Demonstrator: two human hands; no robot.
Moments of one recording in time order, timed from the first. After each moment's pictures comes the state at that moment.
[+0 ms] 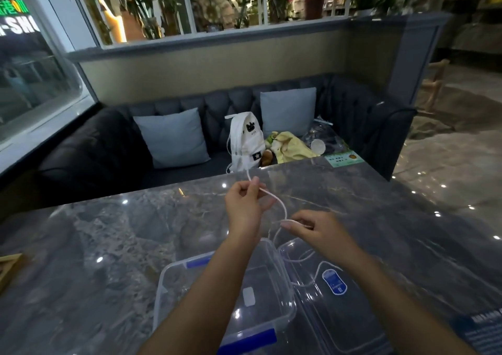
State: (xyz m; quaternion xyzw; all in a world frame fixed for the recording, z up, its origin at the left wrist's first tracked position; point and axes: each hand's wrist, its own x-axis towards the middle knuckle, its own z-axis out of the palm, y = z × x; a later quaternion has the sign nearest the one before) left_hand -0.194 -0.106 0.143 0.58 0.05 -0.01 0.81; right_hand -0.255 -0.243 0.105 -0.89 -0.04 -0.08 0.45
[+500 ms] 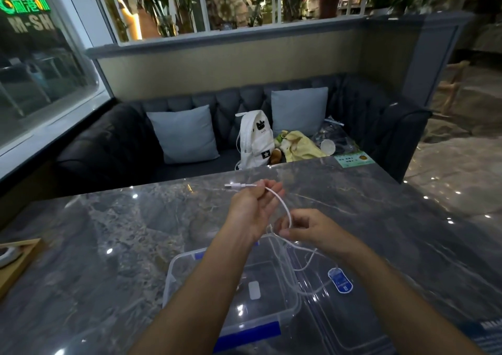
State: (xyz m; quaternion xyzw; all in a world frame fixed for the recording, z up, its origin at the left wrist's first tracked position) left_hand -0.194 -0.093 0.148 0.40 0.13 -0.16 0.90; right_hand -0.248 -0.228 0.110 -0.79 -0.11 0.08 0.60
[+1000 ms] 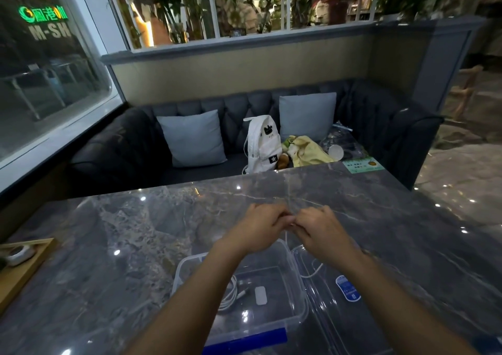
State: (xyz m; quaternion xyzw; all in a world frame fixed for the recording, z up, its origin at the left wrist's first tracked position) left_hand -0.204 -0.069 0.139 0.90 -0.35 -0.04 0.27; right_hand -0.242 -0.220 0.103 -0.95 -0.15 -0.19 0.18
